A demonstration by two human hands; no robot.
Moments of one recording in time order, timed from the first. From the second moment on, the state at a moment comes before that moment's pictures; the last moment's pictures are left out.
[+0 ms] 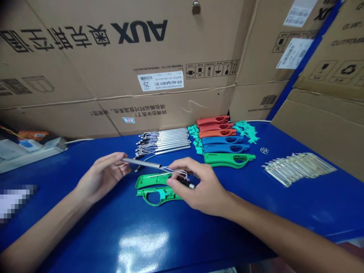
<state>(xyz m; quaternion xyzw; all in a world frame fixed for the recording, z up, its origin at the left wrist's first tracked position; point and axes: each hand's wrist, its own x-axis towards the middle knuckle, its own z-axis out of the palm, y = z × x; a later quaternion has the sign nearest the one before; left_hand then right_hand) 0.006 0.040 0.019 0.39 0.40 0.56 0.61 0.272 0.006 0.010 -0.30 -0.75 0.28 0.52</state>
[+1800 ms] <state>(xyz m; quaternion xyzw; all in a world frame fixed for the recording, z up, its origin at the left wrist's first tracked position) 0.022 0.006 0.018 0.87 0.37 0.24 0.24 0.267 0.009 -0.010 -0.31 -0.74 0.43 0.42</state>
